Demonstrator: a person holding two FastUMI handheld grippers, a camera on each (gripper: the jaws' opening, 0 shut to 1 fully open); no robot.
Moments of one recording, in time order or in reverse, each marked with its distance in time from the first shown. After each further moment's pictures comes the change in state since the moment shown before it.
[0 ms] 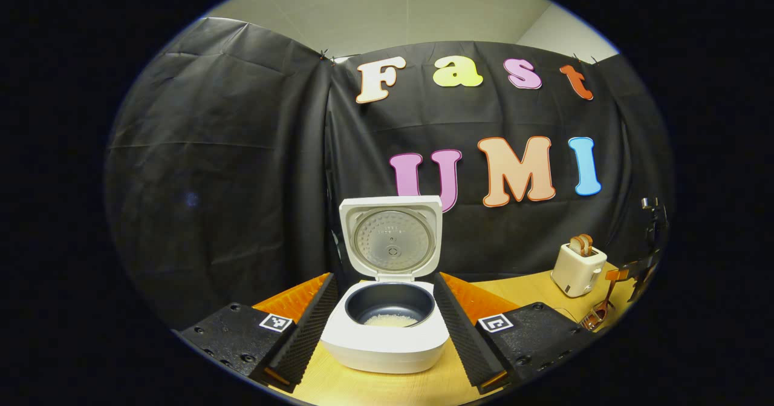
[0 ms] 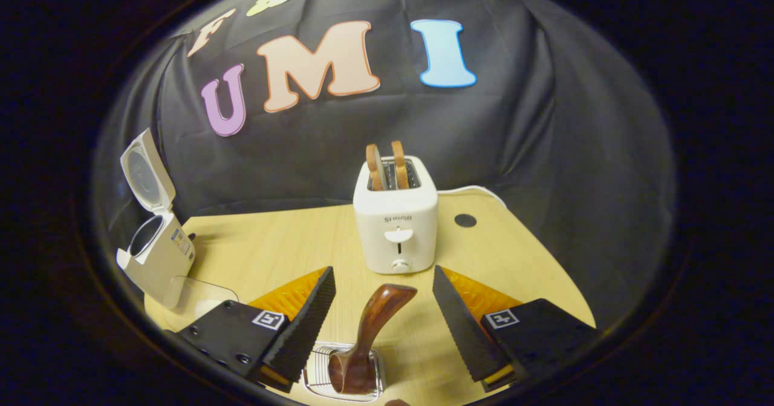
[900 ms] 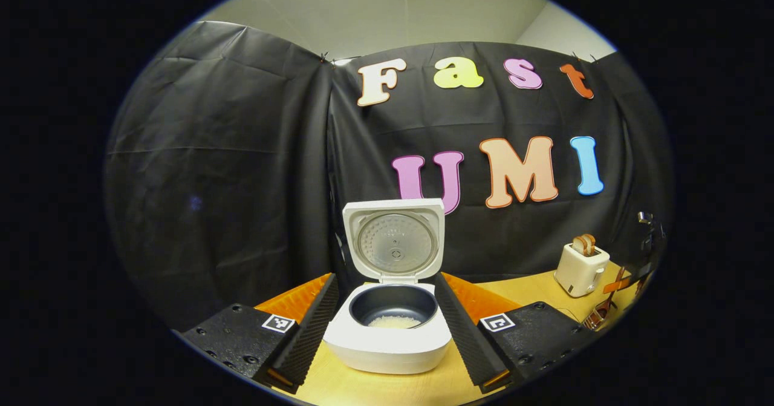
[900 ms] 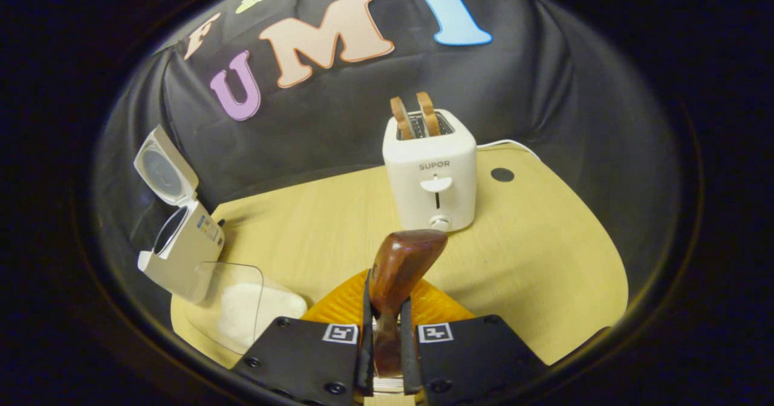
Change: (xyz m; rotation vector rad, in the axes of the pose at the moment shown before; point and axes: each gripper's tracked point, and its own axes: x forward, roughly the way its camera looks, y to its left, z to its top) left arm 0.001 -0.001 0.008 0.004 -0.018 0.003; right arm -0.017 0.038 -0.030 0.042 0.116 0.136
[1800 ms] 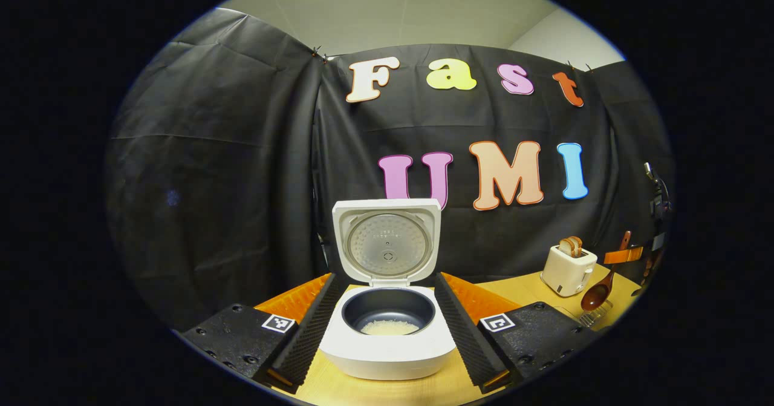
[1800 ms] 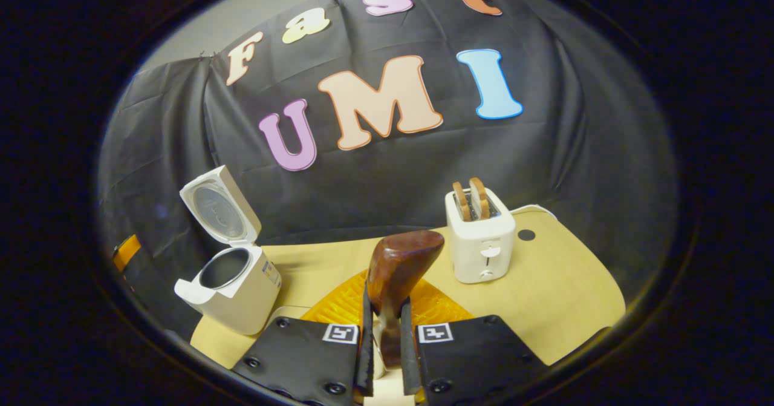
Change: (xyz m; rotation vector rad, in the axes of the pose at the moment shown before) left arm 0.022 0.024 -0.009 -0.028 0.003 -0.112; right arm -0.086 0.124 0.075 0.008 -0.262 0.092
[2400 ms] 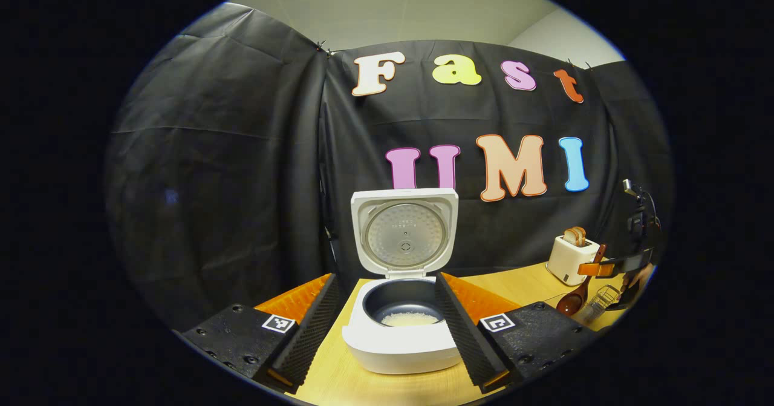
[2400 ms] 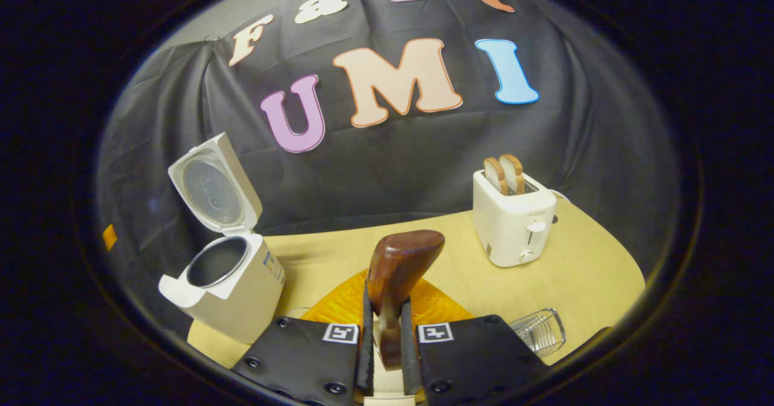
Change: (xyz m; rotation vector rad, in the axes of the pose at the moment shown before) left arm -0.007 0.045 -0.015 0.011 0.026 -0.012; right arm 0.055 0.061 -0.065 -0.037 0.032 -0.073
